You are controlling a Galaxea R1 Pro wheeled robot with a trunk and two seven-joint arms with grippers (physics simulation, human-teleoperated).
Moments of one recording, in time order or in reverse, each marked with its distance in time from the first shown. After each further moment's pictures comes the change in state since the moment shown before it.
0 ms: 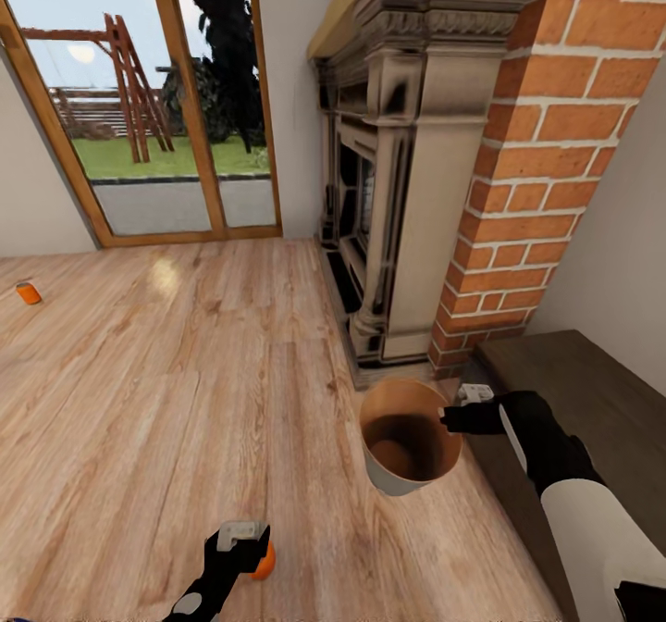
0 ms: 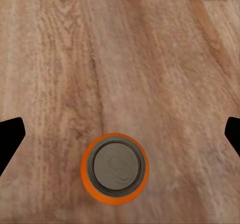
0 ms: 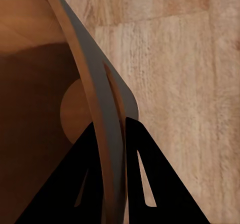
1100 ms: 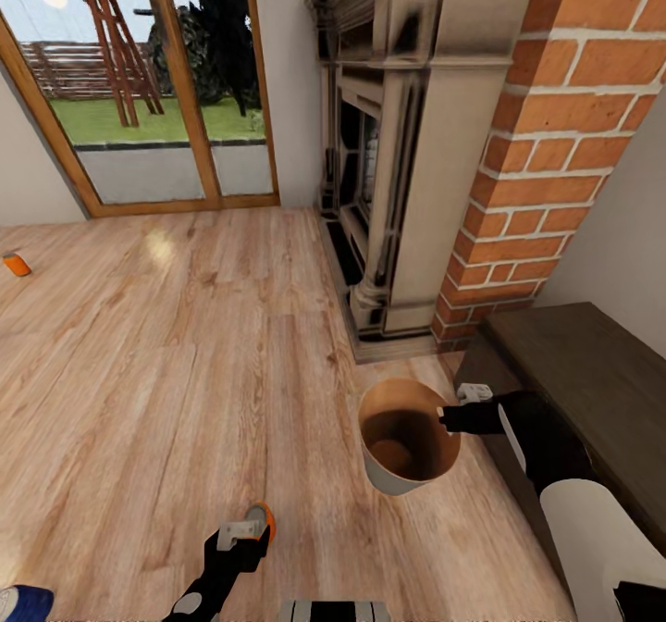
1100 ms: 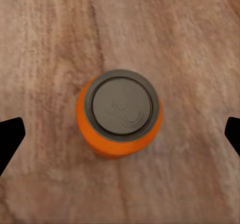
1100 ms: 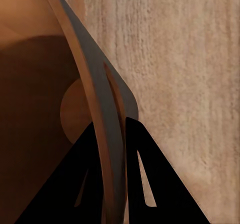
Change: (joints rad) left arm 0.000 0.000 0.000 -0.002 0.000 0.000 0.000; right arm 0.000 0.004 -0.001 -0.002 -0.001 -0.002 -0.001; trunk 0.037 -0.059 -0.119
